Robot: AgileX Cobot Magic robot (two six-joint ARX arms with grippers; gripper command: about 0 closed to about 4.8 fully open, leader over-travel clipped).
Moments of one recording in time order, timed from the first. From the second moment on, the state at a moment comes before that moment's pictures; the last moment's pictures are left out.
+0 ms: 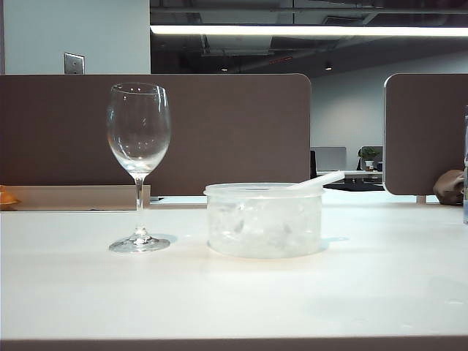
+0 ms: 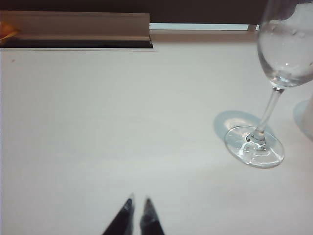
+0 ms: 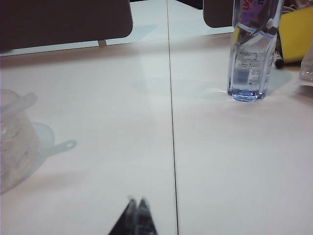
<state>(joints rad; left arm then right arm) -0.05 0.00 0.01 -0.18 0.08 0.00 0.07 0.00 0.01 -0.14 0.00 0.12</state>
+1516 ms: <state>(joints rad) -0.25 0.03 0.01 -0.18 0.08 0.00 0.07 0.00 0.01 -0.09 -0.18 0.44</state>
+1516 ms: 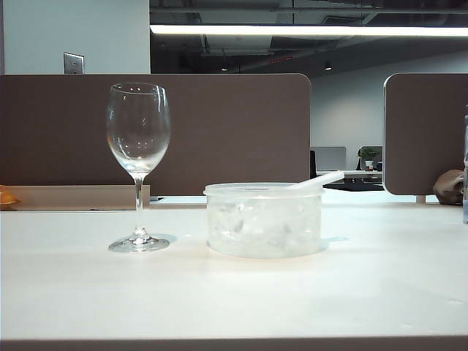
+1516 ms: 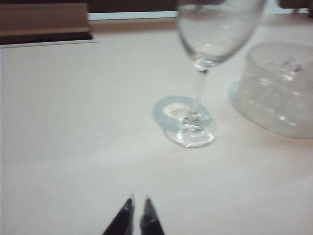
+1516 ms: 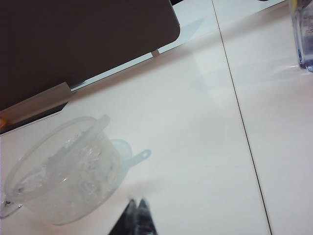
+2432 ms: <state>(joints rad) -0.48 0.03 0.01 -0.12 0.03 -0.04 0.07 0.00 0.01 -0.09 -0.18 0.44</state>
